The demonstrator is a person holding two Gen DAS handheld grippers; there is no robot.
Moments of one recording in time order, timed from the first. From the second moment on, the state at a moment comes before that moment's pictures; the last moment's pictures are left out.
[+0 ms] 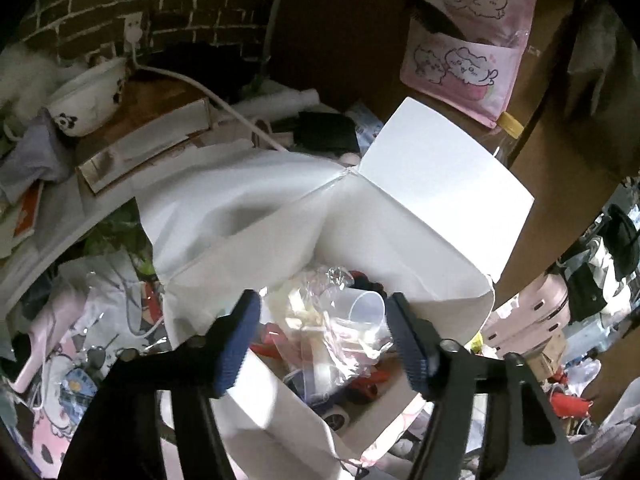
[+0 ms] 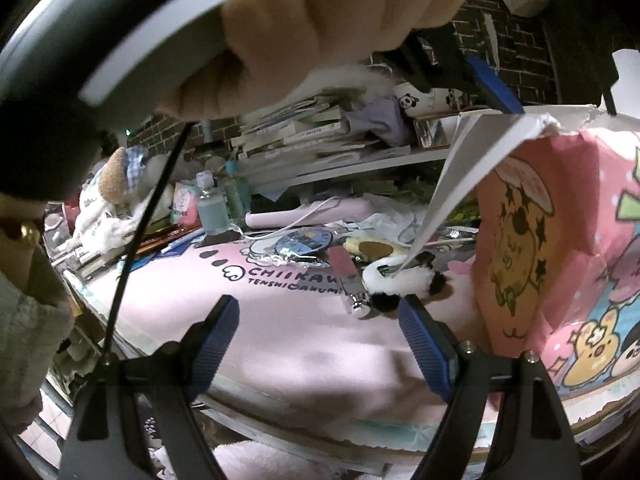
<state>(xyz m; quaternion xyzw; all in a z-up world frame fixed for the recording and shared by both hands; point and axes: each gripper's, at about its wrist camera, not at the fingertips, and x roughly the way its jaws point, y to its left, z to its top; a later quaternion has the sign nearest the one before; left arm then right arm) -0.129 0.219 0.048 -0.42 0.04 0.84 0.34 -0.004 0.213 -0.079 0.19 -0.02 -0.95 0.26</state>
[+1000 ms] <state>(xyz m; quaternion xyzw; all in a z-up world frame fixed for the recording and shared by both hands) -0.041 0.019 0.043 -0.31 -0.01 0.94 0.12 -0.005 0.169 -0.074 0.19 0.04 -0.95 0.25</state>
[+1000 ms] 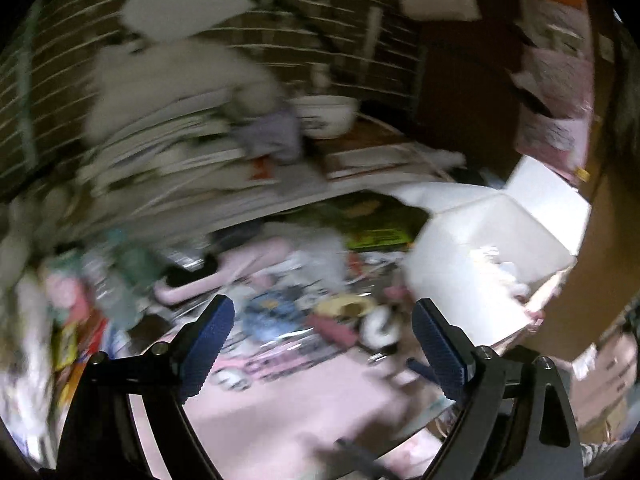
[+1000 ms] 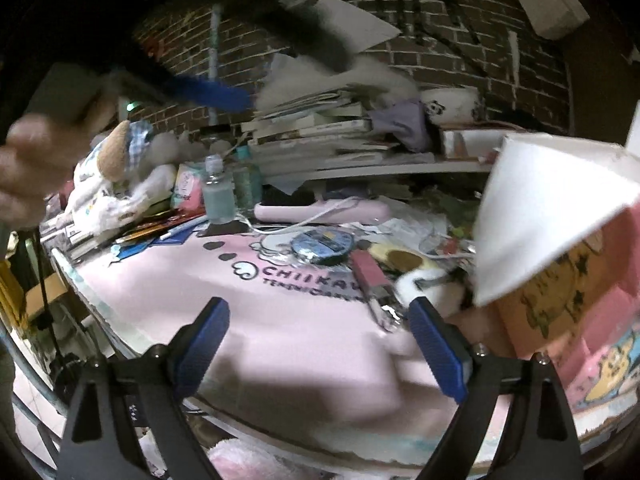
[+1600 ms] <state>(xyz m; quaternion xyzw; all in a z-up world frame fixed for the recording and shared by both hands) -0.005 -0.078 -0.004 -0.32 -0.07 0.94 0.00 -0.054 0.095 -0.043 0.25 0.07 -0.92 0.28</state>
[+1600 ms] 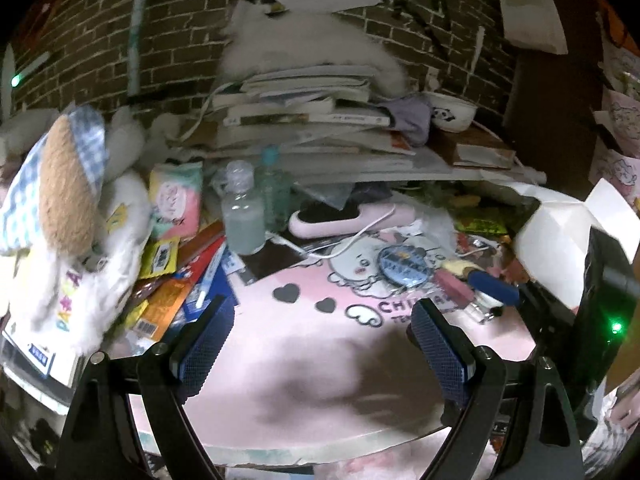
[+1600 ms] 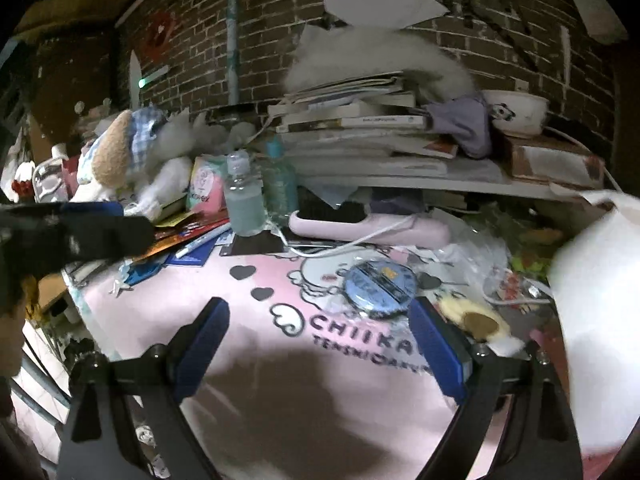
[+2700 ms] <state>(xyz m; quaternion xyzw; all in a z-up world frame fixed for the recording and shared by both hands) -0.006 -0.082 -0.020 -0.34 -0.07 0.94 0.01 -0.182 0.069 -0.078 0.40 0.12 -0.88 0.23</state>
